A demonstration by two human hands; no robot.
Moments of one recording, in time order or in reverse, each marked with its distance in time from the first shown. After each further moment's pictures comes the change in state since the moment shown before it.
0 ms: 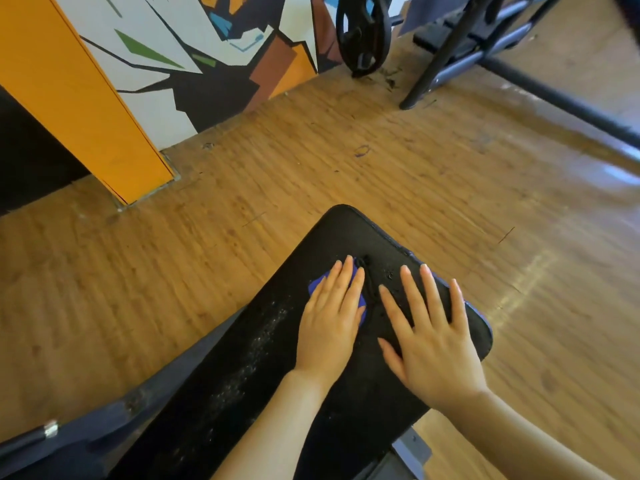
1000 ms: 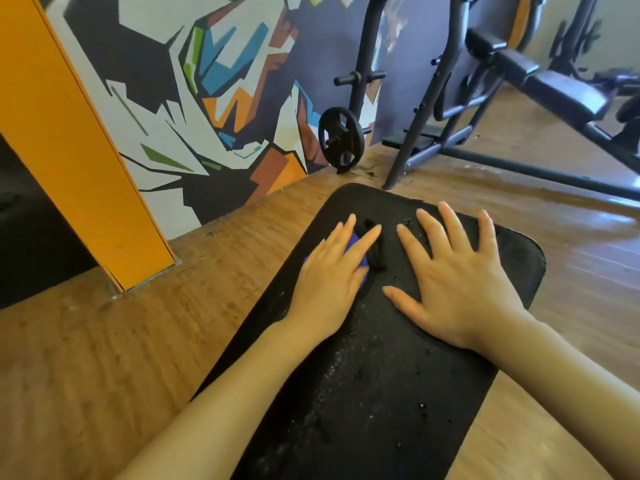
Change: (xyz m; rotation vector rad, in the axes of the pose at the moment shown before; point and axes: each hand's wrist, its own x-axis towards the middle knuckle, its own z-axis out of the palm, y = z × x) left_hand 0.017 -0.056 0.017 -0.079 0.128 0.292; right_hand 0.014 -0.032 0.033 -0.095 0.275 0.240
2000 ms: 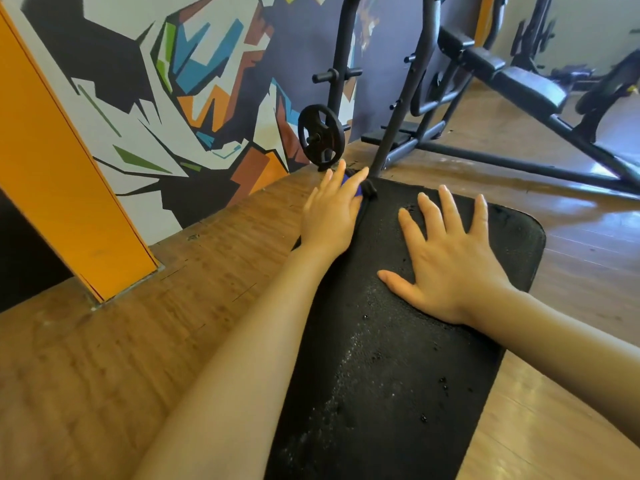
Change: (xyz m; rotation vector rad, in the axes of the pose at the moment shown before) left_hand 0.083 -0.030 -0.005 -0.008 0.031 -0.079; right_hand 0.008 -0.020 -0.006 -0.077 -0.056 0.083
